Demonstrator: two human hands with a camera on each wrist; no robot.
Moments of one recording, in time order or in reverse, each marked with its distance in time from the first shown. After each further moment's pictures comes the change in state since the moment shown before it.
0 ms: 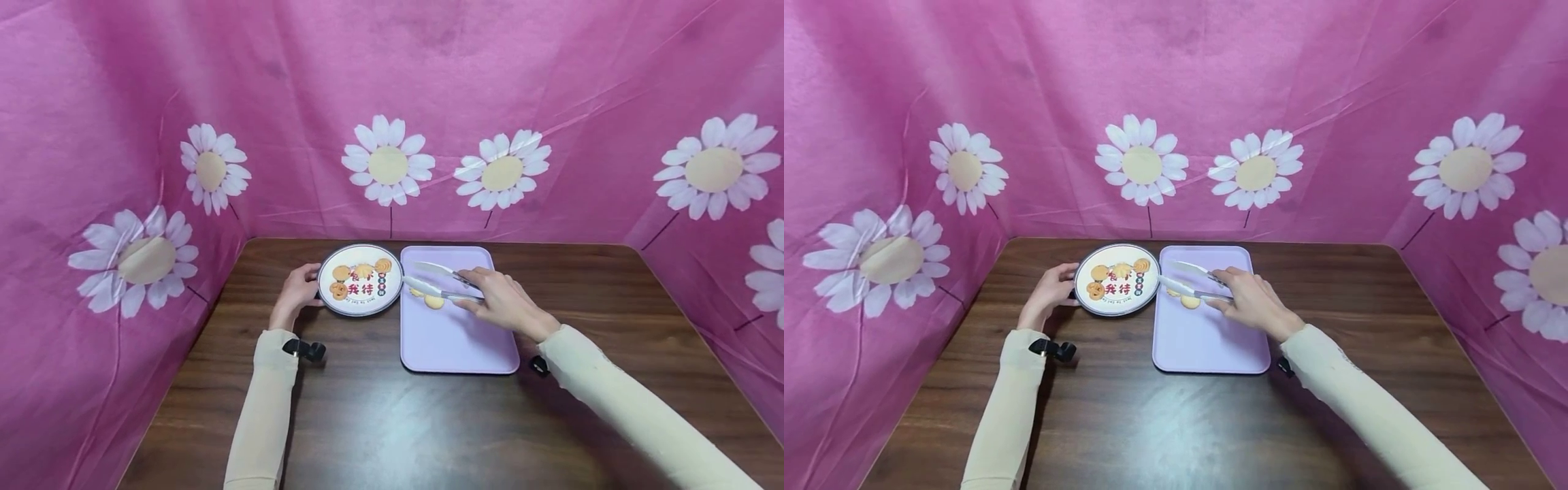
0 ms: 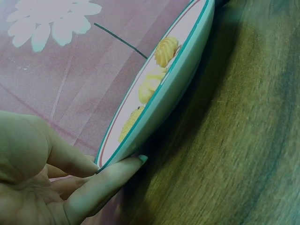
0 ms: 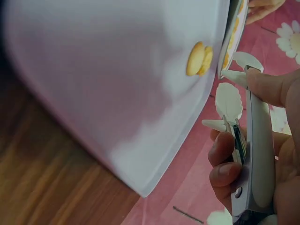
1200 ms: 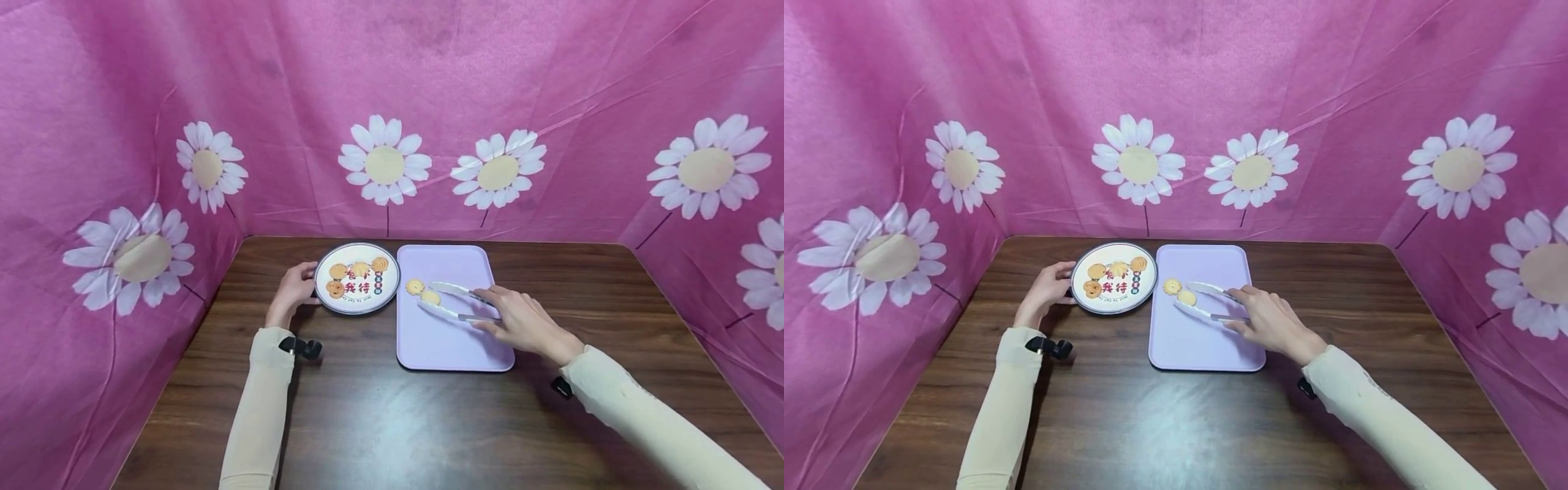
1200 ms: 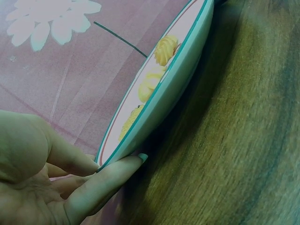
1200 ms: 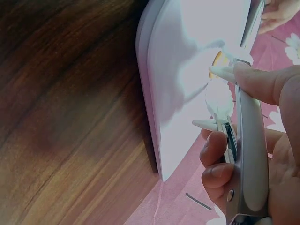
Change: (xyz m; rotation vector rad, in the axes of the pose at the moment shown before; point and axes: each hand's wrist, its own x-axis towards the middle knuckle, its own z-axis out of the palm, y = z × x) left_hand 0.000 0.000 -0.001 -0.005 -0.007 0.008; right_hand -0.049 0.008 -0.007 -0.084 -0.032 -0.002
